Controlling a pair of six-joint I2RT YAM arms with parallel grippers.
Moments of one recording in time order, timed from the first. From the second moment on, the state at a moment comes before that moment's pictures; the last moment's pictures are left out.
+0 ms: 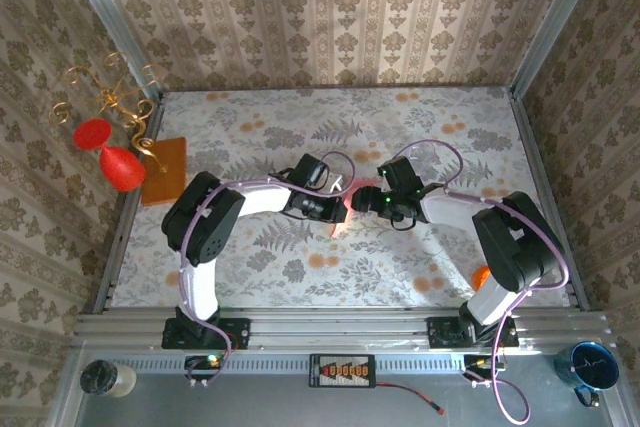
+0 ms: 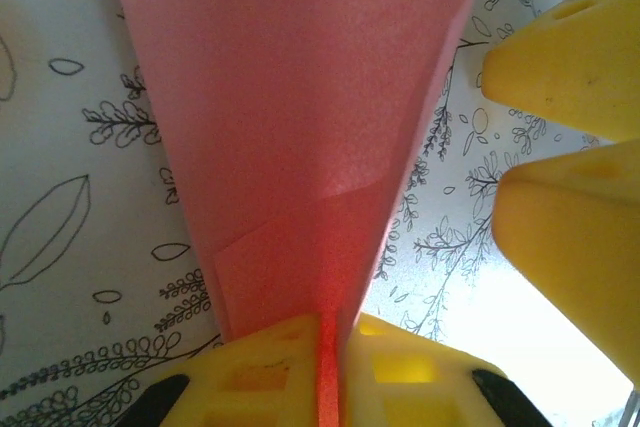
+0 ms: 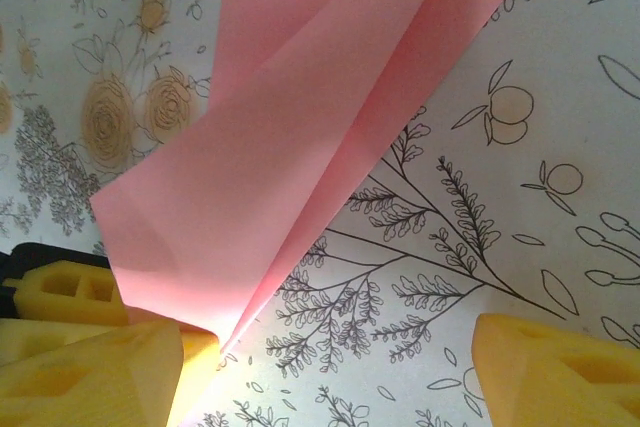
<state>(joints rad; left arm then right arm) -0.71 1.94 1.09 -0.19 0.56 -0.36 0.44 1.65 0.81 -0.12 -0.23 0.64</state>
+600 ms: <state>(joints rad) -0.70 1.94 1.09 -0.19 0.57 -0.38 0.44 1.73 0.88 -0.10 -0.25 0.62</state>
